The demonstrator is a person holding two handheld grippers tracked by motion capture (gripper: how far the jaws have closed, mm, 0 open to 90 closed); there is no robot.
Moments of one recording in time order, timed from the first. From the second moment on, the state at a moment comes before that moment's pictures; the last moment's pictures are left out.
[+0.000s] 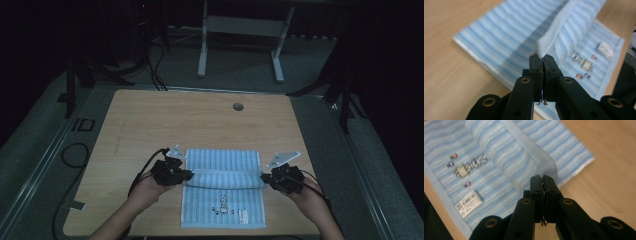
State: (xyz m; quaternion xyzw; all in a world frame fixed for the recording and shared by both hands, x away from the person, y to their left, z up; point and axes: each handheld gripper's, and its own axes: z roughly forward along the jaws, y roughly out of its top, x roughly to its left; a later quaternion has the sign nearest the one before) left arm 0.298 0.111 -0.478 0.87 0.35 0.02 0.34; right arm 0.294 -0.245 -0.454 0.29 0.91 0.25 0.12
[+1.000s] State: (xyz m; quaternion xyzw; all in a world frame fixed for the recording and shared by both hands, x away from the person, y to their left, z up) left arm 0.251 0.117 -0.507 0.90 0.29 -0.07 0.32; right arm 0.238 -0.260 -0.490 0.30 0.91 0.26 0.03
